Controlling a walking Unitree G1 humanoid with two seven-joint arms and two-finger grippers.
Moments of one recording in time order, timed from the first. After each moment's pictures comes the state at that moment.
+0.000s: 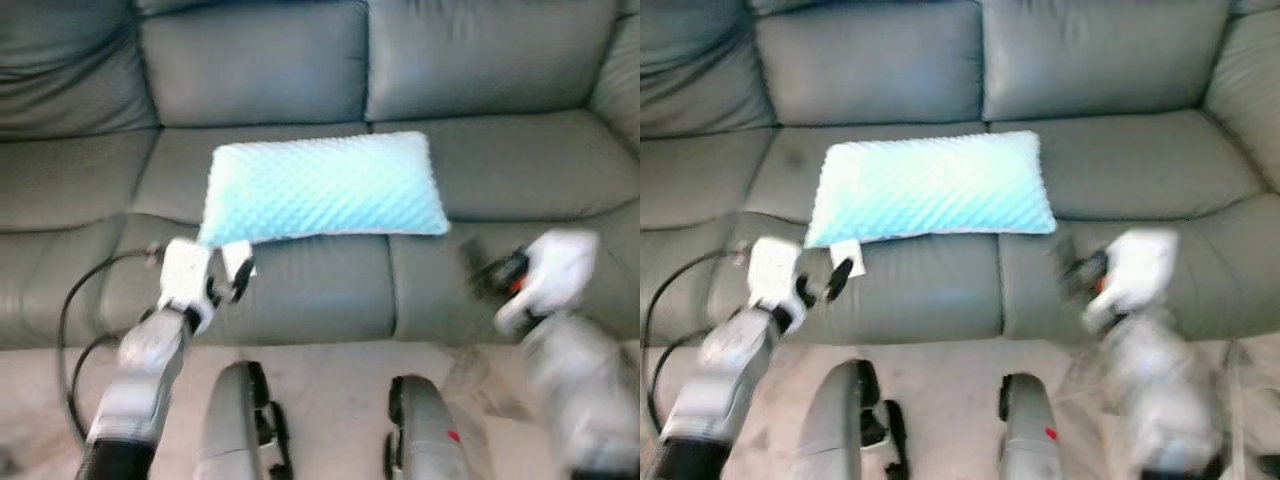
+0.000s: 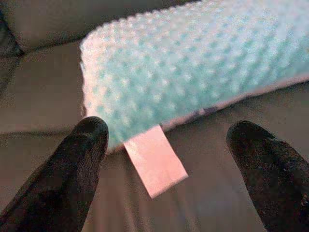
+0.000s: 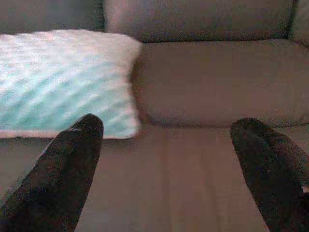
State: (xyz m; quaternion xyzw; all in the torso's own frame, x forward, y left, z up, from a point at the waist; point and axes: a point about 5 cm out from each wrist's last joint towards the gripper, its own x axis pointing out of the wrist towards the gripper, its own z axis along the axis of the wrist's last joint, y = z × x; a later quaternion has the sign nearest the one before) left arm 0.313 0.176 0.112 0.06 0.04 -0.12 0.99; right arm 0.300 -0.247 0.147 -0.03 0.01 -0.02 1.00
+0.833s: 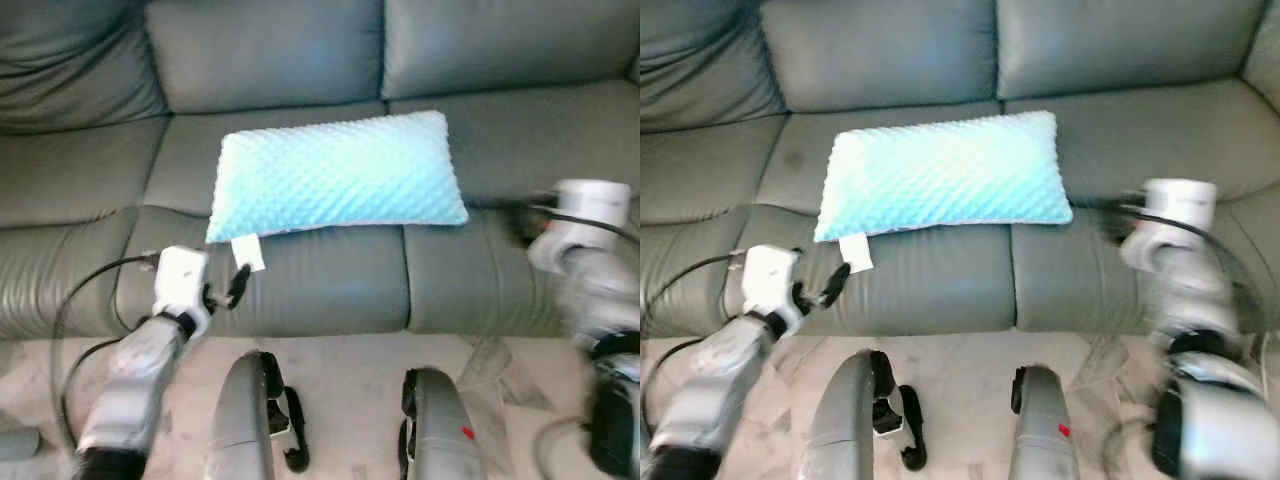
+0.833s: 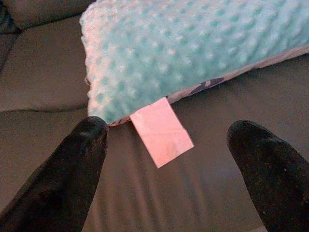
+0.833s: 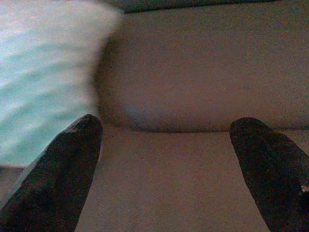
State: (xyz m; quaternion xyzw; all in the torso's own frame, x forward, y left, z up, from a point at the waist) left arm 0.290 0.187 0.106 0.05 0.04 -0.14 0.99; right arm 0.373 -0.269 0.157 -0.02 0.04 0.01 1.00
